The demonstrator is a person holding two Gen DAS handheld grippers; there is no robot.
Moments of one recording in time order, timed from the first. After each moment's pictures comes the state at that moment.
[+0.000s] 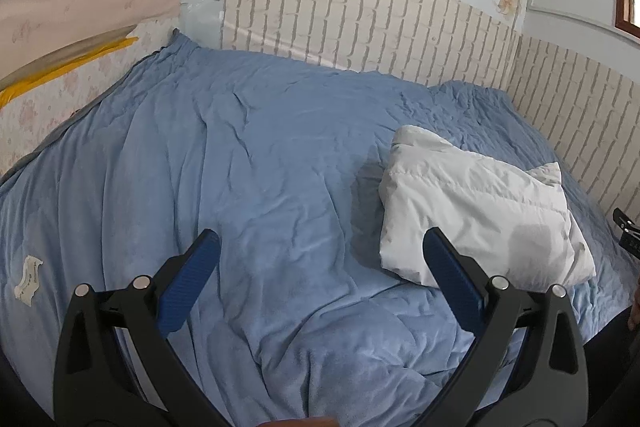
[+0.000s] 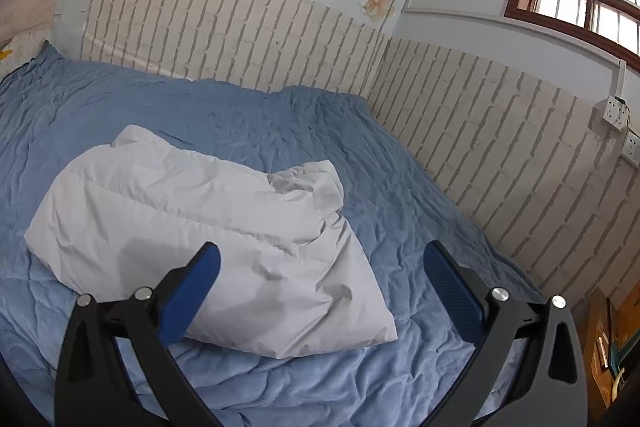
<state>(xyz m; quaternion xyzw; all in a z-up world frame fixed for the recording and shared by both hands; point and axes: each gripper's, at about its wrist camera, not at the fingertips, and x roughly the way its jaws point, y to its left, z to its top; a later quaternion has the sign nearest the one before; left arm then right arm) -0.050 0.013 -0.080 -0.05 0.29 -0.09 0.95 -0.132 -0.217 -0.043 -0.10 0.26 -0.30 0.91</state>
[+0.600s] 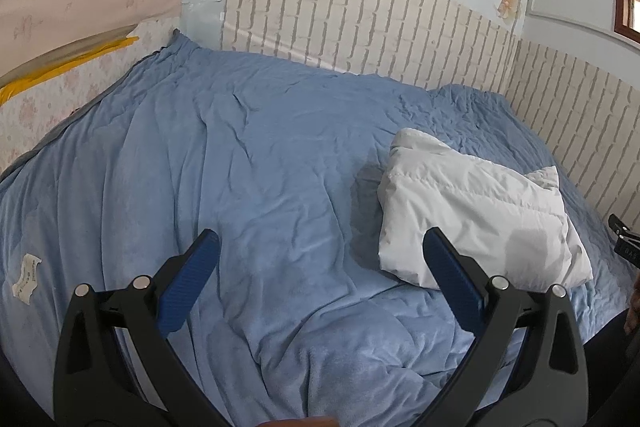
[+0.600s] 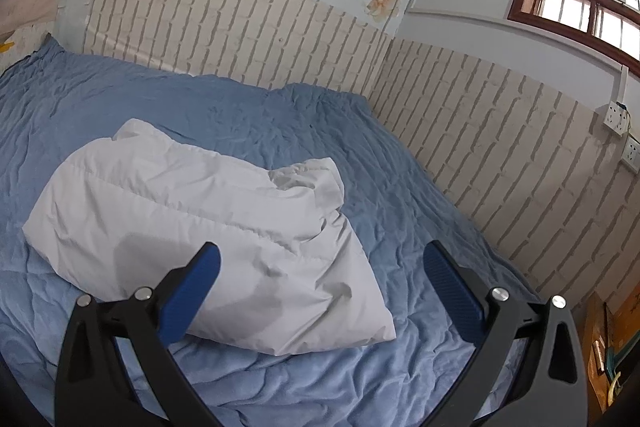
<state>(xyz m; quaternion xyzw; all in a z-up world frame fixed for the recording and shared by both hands) -0.055 0.018 -0.079 -0.06 0.28 -0.09 0.95 -0.133 -0.215 -0.047 -0.11 0.27 -0.30 0.91</state>
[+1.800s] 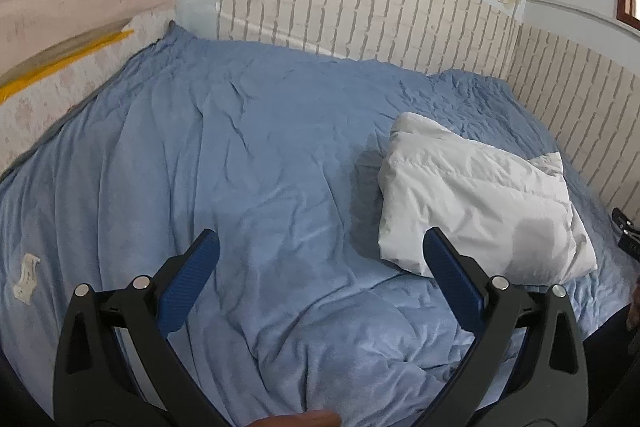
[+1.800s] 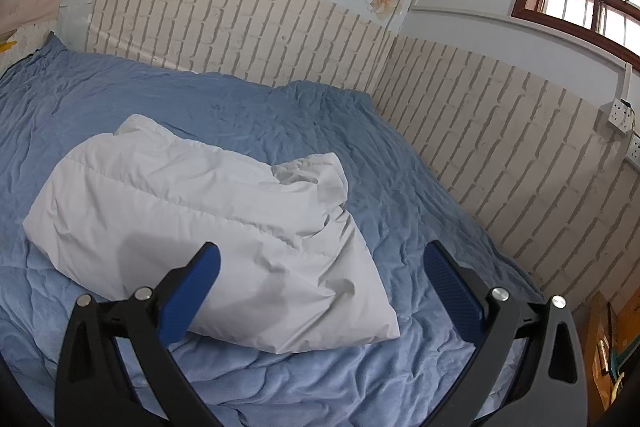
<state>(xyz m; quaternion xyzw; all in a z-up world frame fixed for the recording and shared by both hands) -0.051 0.010 -0.084 -0.05 0.31 -0.09 0.95 -0.133 -0.217 -0.052 -0.11 0.27 -0.29 0.91</state>
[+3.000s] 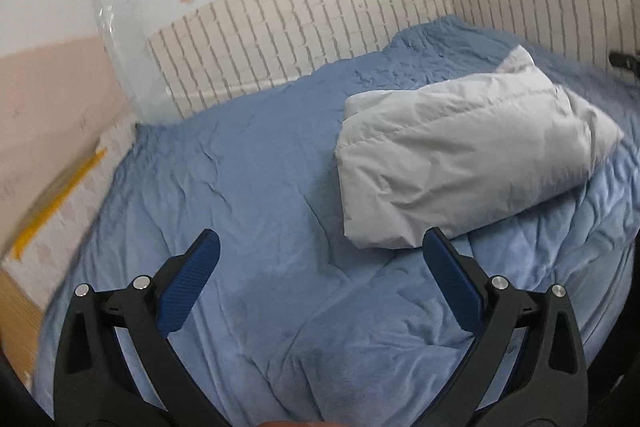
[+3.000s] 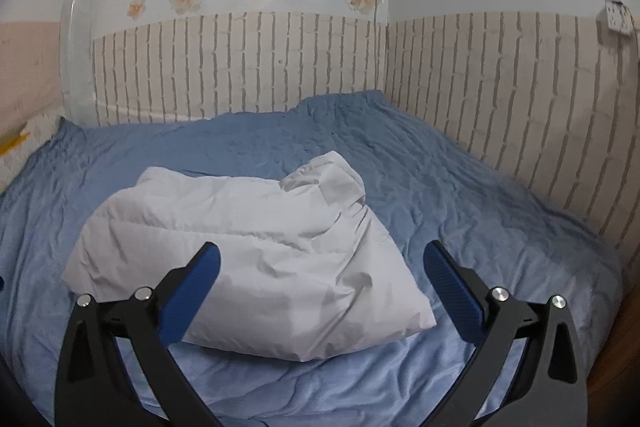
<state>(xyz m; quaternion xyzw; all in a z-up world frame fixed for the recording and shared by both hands) -0.088 -0.095 -0.100 0.20 0.24 -0.12 0.94 -0.173 -0.286 -0.064 0.04 0.21 -0.23 0.95</state>
